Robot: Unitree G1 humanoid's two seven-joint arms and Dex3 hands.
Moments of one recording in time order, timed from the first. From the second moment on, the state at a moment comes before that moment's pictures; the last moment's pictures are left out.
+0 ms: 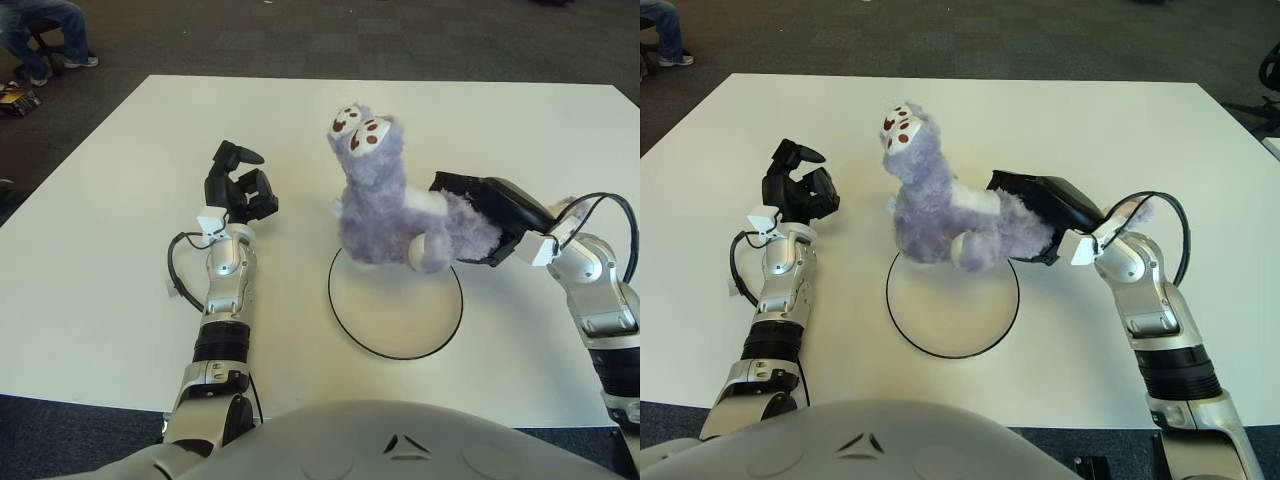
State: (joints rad) left arm -0.19 -0.06 0.14 0.28 -0.05 -0.44 0.11; right arm -0.06 -0.62 0.01 -0.20 -0.22 -0.32 0.45
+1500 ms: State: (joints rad) left arm -0.21 -0.06 0.14 0.32 -0.05 -0.44 0.11; right arm 0.02 -0.70 -0.01 -0.29 -0.06 -0.35 0.66
